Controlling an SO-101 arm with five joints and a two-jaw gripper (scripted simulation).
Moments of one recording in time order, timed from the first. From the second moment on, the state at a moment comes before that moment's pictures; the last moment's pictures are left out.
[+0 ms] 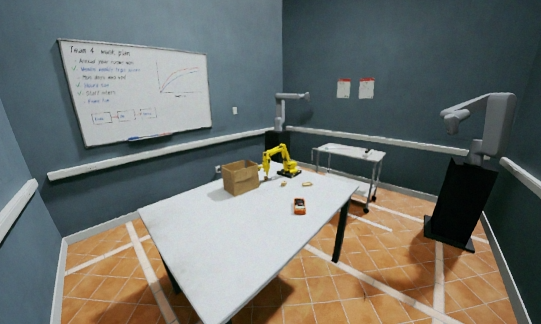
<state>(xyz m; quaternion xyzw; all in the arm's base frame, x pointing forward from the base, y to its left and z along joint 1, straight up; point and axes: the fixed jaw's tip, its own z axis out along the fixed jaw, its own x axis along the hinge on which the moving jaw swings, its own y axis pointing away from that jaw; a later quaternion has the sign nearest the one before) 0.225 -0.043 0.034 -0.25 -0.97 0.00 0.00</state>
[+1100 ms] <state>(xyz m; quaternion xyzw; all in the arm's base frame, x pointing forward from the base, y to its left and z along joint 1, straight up) 0.230 -0.044 0.008 -0.25 -0.97 0.00 -0.01</state>
